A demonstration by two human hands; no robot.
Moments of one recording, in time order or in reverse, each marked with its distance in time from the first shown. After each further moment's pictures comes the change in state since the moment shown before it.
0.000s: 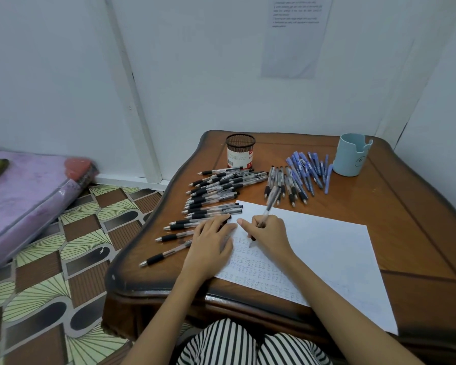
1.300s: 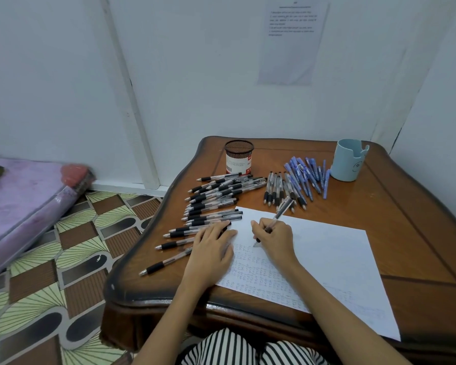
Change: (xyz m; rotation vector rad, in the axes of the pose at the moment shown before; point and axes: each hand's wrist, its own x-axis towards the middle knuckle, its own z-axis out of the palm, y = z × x) left_hand 0.000 -0.001 0.000 -0.004 0.024 0.012; right_hand 0.004 0.012 0.001 -0.016 0.150 -0.054
